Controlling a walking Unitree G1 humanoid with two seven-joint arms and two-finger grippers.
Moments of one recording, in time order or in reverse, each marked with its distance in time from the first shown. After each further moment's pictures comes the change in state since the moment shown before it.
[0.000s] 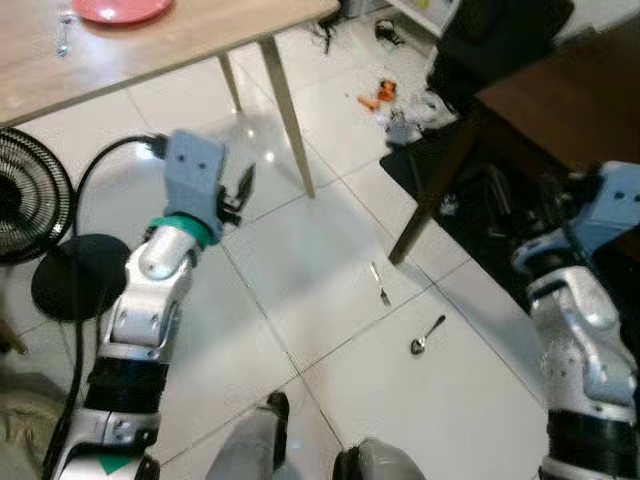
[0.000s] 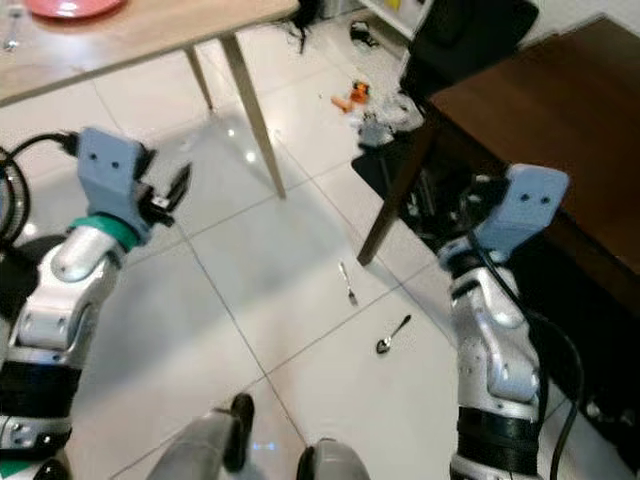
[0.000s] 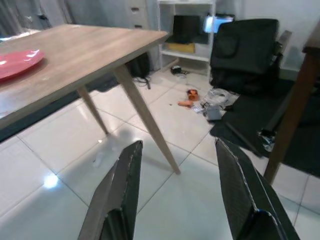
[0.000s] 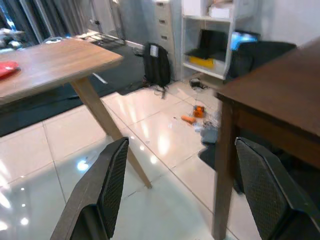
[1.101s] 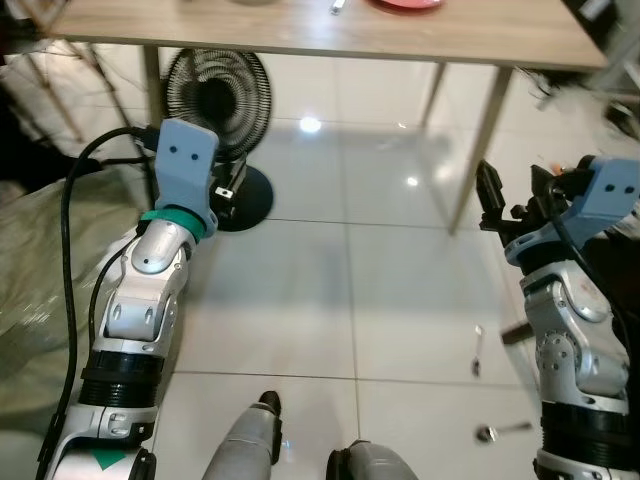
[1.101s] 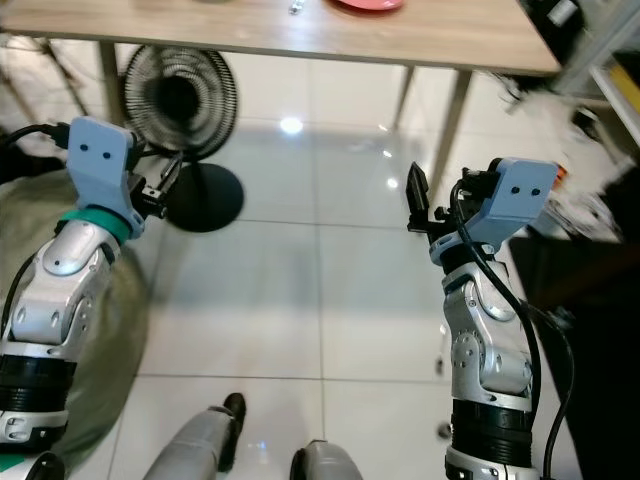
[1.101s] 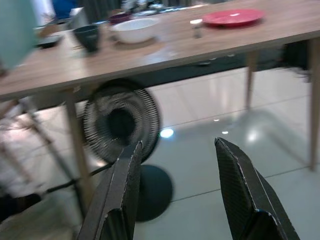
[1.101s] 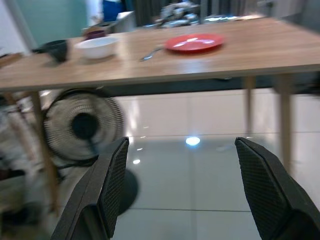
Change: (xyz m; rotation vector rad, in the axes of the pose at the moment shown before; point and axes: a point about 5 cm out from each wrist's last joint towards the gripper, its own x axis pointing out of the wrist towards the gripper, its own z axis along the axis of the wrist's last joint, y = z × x) left arm 0.002 0.005 0.003 -0.011 -0.010 0.050; right arm 0.003 0.004 -0.002 -0.017 0.009 0.028
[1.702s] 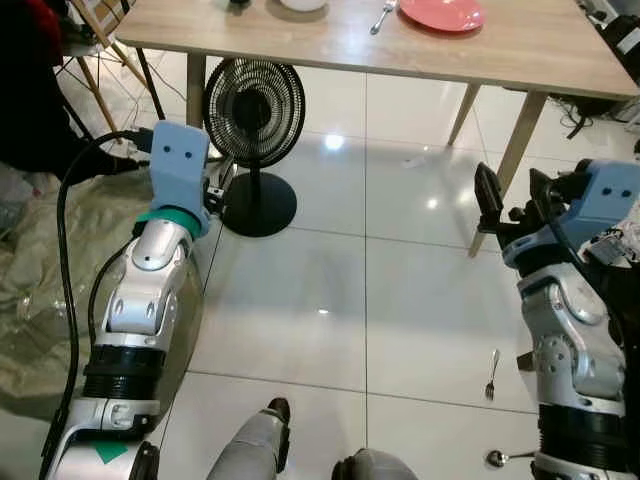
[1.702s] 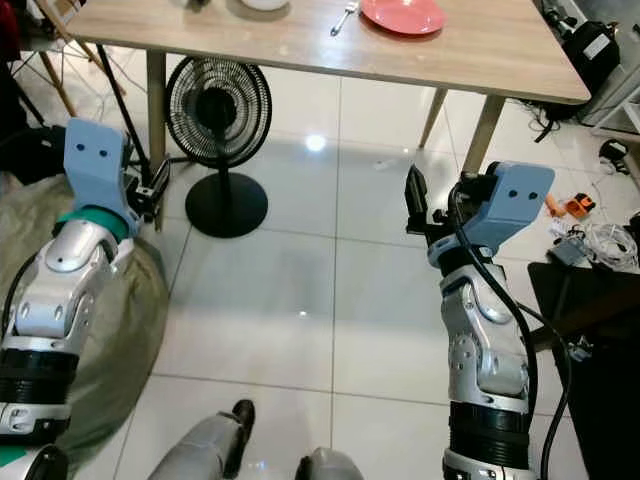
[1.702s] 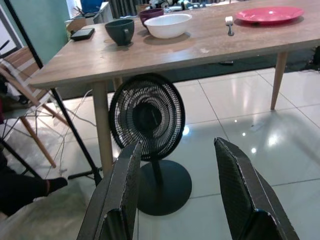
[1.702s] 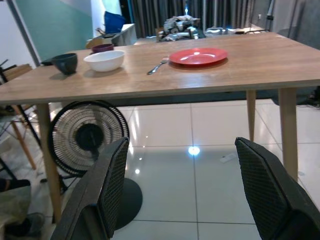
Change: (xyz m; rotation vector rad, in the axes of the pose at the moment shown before) left arm 0.005 0.008 -0.009 0.001 0.051 0.085; right arm -0.002 -0.001 -0.001 0.010 -0.013 -0.013
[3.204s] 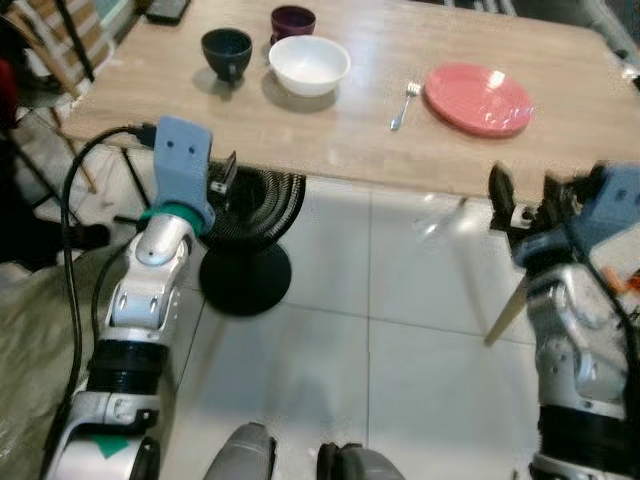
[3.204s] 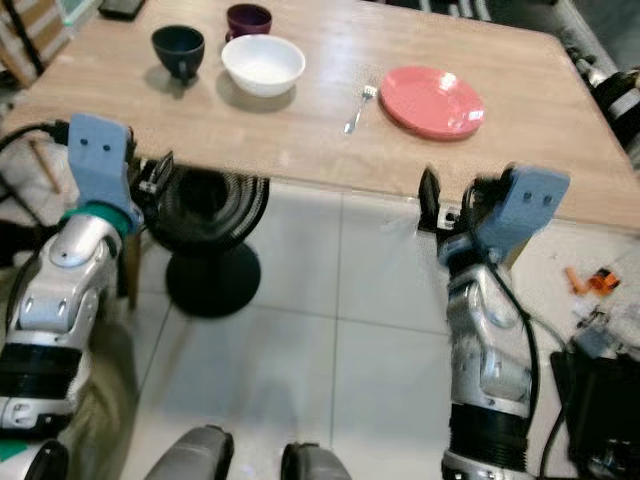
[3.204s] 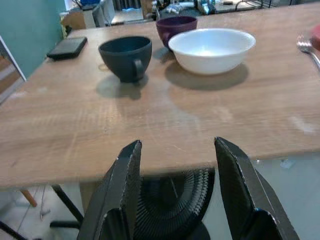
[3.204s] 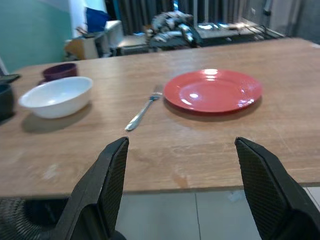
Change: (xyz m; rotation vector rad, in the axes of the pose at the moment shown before) left arm 0.003 0.002 -0.001 0.000 0.013 0.009; right arm 0.002 -0.005 -0.003 0.027 0.003 -0.050
